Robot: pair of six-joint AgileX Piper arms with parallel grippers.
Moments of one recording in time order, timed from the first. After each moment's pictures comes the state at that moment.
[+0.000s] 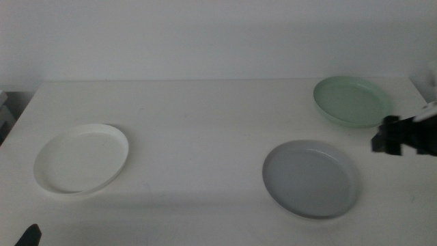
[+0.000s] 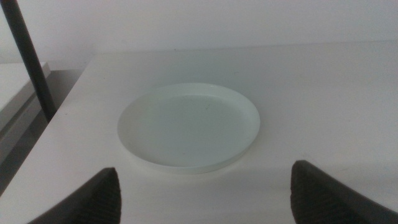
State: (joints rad) left arm -0.07 -0.01 0.03 0.10 0.25 -0.13; right arm 0.07 1.34 -0.90 0.13 0.64 0.04
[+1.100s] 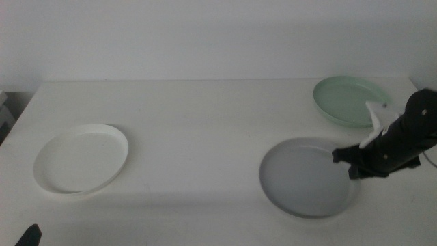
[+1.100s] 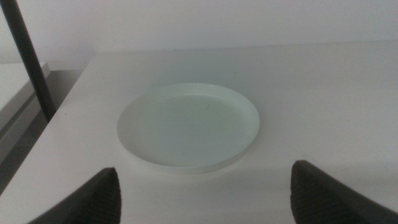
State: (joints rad) left arm -0.07 -0.01 0.03 0.10 0.25 -0.13; right arm 0.14 1.75 -0.97 0.20 0.54 0.04
